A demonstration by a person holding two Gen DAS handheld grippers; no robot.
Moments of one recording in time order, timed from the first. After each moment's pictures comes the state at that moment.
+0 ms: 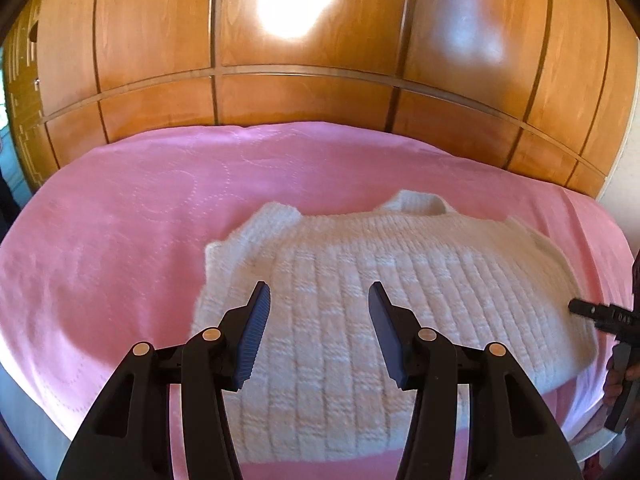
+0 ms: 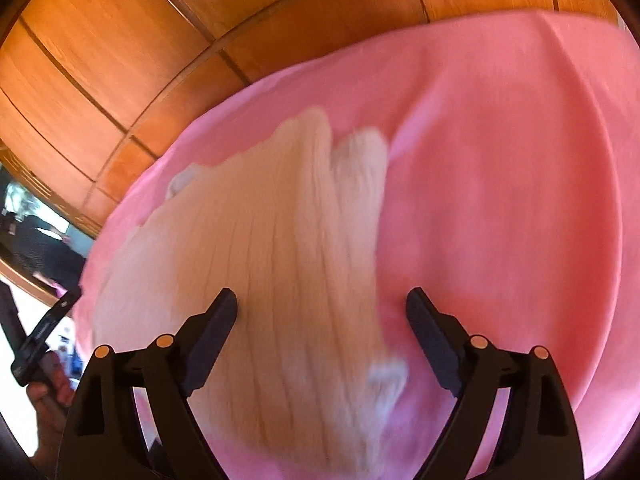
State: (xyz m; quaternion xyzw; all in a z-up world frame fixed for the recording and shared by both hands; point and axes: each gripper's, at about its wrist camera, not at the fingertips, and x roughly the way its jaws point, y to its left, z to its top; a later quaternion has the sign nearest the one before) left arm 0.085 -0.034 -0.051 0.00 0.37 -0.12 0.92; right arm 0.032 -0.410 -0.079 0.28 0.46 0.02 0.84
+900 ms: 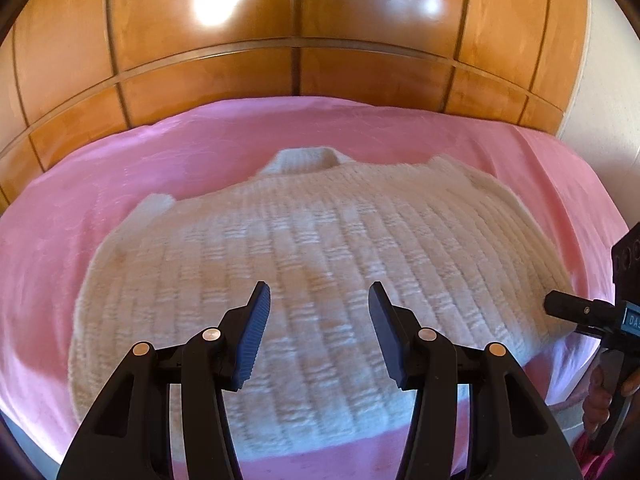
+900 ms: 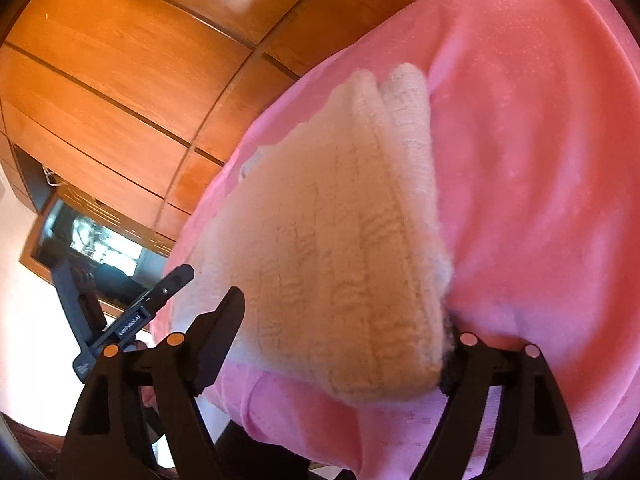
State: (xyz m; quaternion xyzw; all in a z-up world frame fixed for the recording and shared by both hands) left arm 0.072 -0.136 -0.073 0.06 0.41 -0.21 0.89; right arm -0.016 -0.394 -0.089 0.39 0.41 0.11 0.82
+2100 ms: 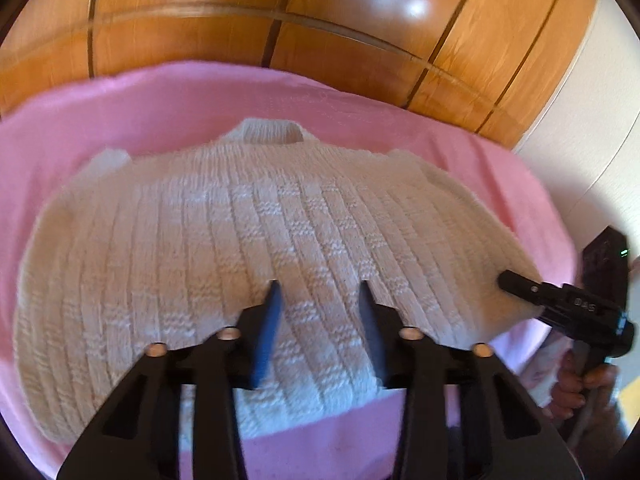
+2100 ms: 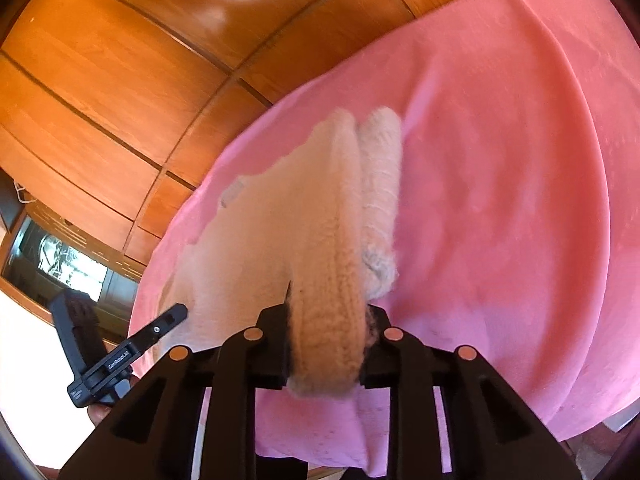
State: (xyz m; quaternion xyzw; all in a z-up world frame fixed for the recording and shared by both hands) left arm 0.083 -0.104 -0.081 -0.06 0.46 -0.31 0.83; right arm -0.027 -0.388 -0.052 0.38 0.40 0.03 0.84
